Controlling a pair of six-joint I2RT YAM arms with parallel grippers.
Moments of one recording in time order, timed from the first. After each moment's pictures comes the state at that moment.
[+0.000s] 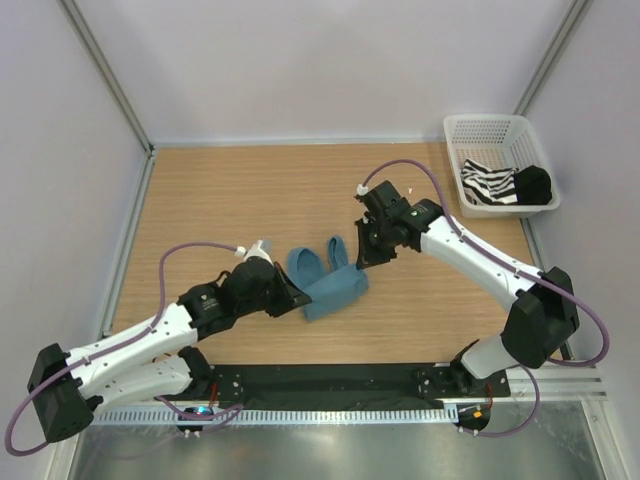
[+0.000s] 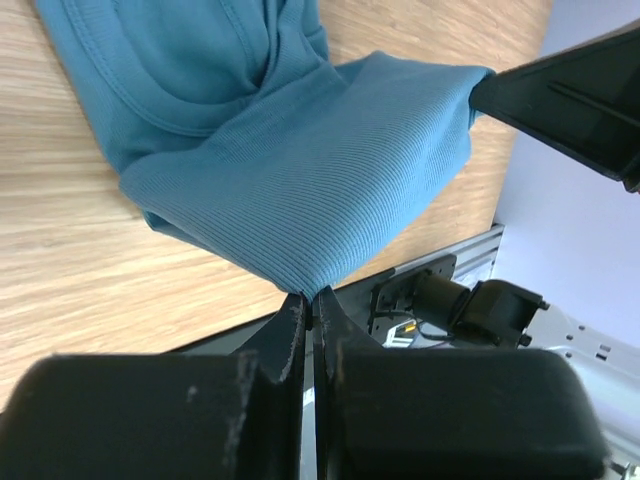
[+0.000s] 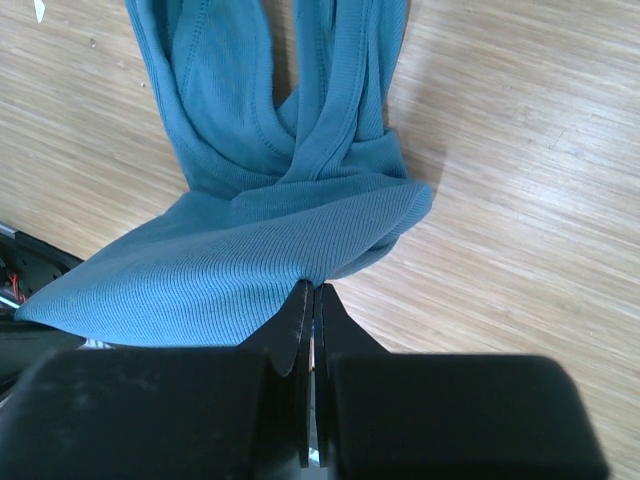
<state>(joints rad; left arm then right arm) -0.93 0.92 0.65 -0.39 -0.06 -1.24 0.64 1.48 1.24 -0.83 -0.13 0.47</state>
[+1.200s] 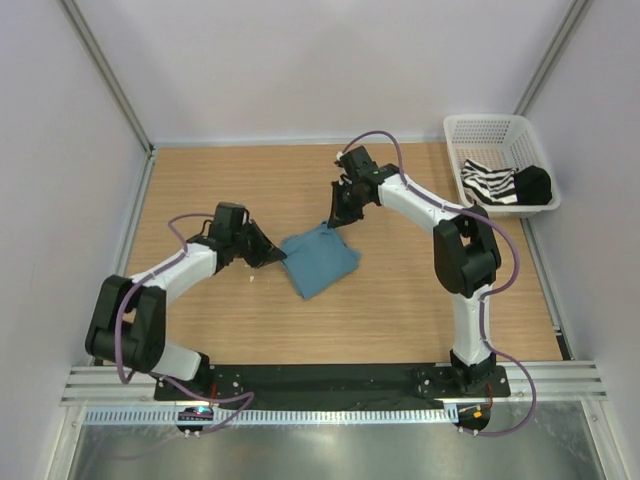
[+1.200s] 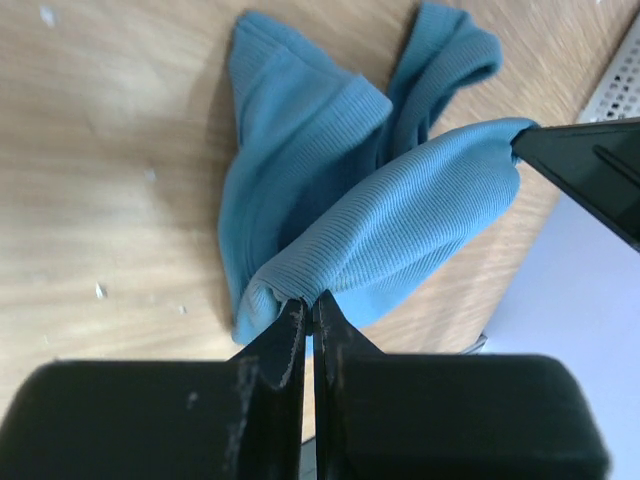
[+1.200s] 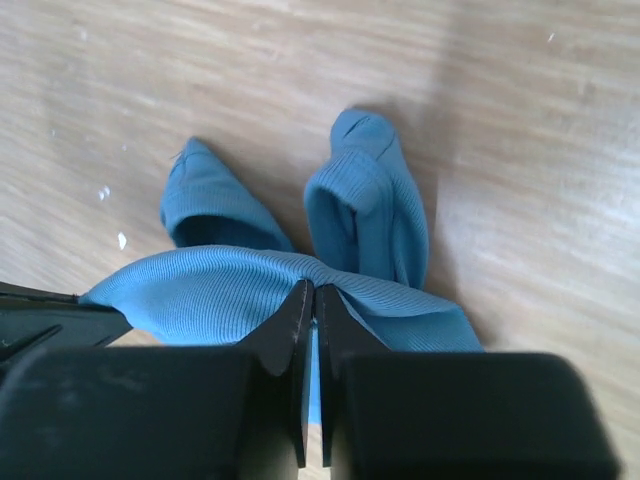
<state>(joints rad) -0.31 1.41 0.76 -0.20 0.34 -0.98 0.52 2.03 1.67 -0.67 -0.27 0.47</state>
